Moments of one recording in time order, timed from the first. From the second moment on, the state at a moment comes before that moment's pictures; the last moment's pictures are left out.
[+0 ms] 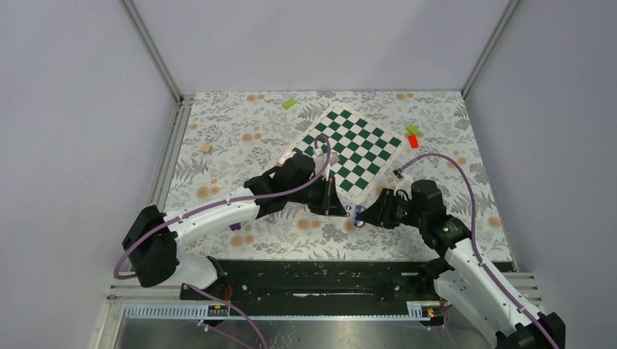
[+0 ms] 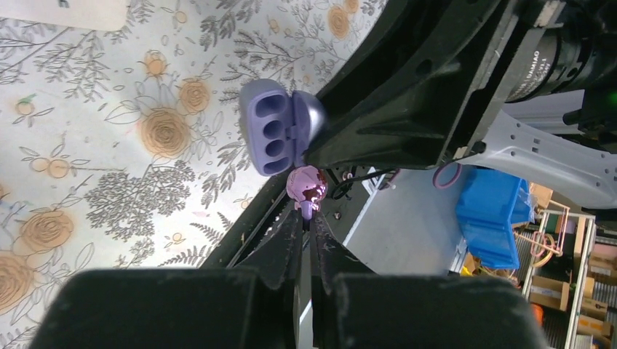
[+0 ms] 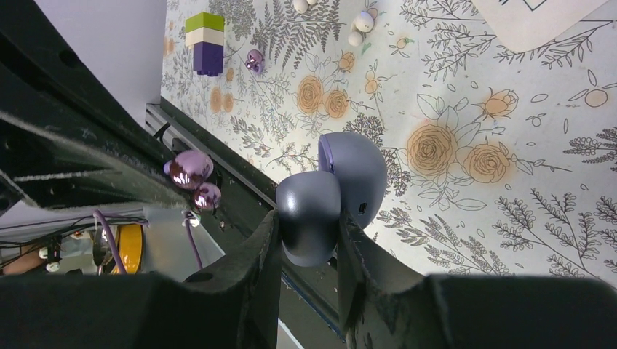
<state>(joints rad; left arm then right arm) -0.91 1.38 0.98 -0.19 0.43 -0.71 0.41 0.69 0.45 -0.35 -0.52 0.68</state>
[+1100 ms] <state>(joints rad) -0.94 1.43 1.01 -0.19 0.42 -0.71 0.41 0.69 0.44 -0.32 -0.57 0.70</state>
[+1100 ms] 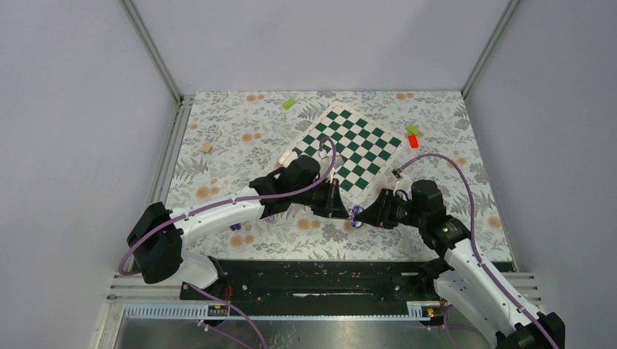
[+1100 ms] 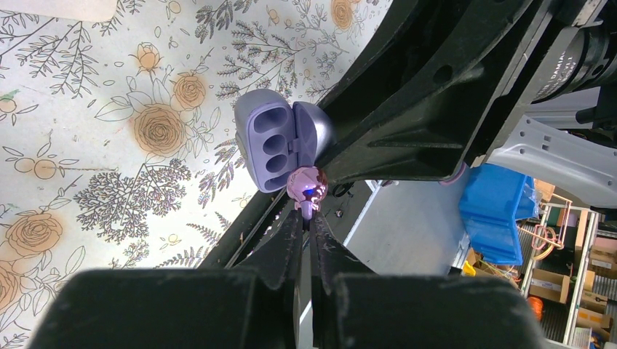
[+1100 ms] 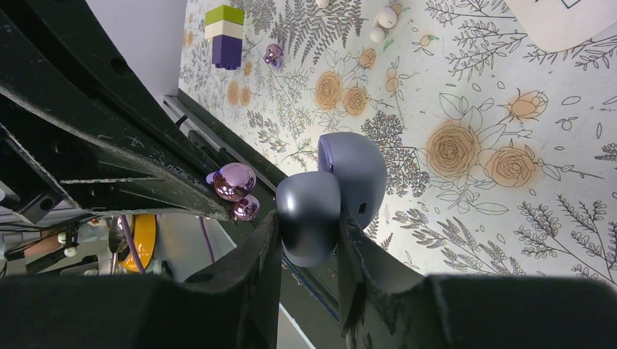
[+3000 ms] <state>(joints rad) -0.94 1.43 1.00 -0.18 0.41 -0.73 0.41 0.68 0.44 -0.27 -0.70 0.70</state>
